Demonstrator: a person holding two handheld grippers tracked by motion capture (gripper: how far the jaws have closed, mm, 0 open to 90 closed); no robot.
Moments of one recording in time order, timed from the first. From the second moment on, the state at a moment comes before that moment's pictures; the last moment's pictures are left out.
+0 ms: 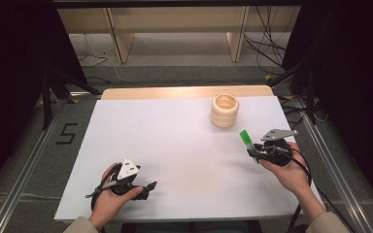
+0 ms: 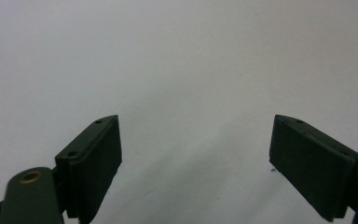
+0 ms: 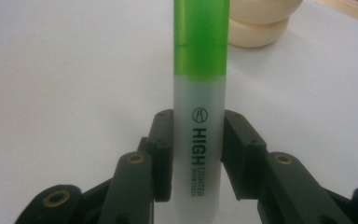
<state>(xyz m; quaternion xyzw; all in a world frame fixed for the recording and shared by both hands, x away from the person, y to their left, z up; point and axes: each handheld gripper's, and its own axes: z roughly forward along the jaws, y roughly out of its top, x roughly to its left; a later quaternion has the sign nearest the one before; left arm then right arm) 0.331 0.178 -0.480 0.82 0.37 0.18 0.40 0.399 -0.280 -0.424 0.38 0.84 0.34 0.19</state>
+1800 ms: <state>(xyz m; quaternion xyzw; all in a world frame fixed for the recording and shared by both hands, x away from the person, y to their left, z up) 0.331 0.177 -0.480 0.82 0.37 0.18 0.40 0.432 -0.262 -0.415 0.43 0.78 0.40 0.24</state>
